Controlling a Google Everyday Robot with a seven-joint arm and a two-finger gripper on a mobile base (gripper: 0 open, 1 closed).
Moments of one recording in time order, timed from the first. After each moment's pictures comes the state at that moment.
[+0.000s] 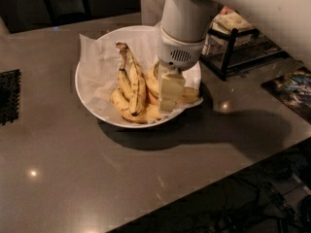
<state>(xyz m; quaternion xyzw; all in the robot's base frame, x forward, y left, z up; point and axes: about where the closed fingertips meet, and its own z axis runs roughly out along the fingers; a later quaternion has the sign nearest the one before) 0.505 -0.025 0.905 -0.69 0.72 0.02 0.09</state>
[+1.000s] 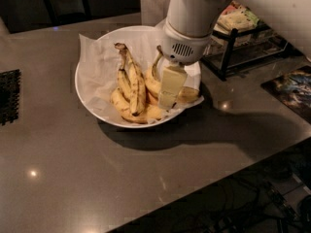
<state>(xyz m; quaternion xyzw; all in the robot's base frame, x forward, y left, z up) 0.514 -0.032 0.919 -0.63 0.77 0.00 0.12</state>
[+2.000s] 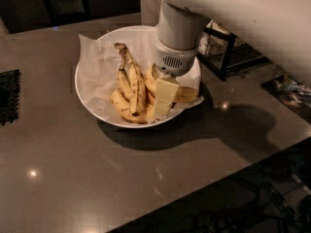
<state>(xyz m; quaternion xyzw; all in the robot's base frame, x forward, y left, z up) 0.521 -0.027 0.880 -0.62 0.78 0.01 0.07</state>
